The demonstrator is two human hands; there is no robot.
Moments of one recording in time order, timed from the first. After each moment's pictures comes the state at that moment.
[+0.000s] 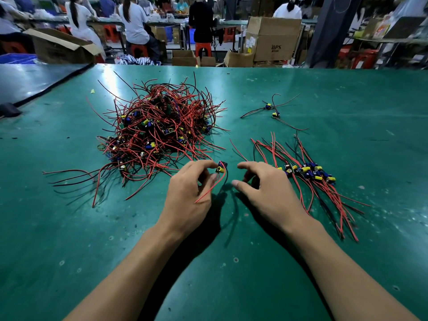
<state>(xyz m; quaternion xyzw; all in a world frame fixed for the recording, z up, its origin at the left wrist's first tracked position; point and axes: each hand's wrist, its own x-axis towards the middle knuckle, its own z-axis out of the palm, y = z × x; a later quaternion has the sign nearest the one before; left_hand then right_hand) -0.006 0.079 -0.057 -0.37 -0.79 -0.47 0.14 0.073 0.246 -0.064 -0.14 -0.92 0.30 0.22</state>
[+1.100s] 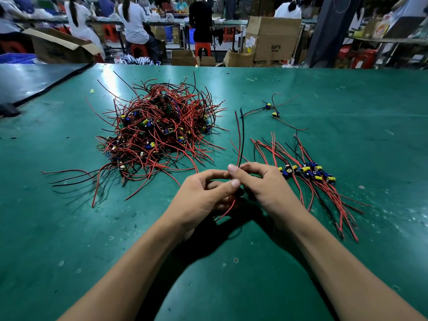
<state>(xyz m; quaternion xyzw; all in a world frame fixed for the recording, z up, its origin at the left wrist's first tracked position) 0.009 0.087 -0.048 -0.19 -0.57 -0.72 -0.34 0.074 0.227 -0.049 -0.13 -0.71 0.67 0.17</state>
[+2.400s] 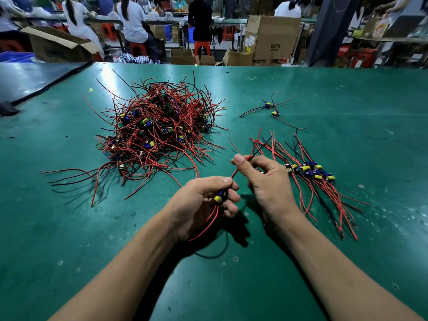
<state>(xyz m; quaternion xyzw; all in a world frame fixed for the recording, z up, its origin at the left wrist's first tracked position) 0.005 0.083 -0.042 -0.16 -0.49 -0.72 -0.46 0.061 0.230 -0.064 -0.16 -0.68 0.65 0.31</state>
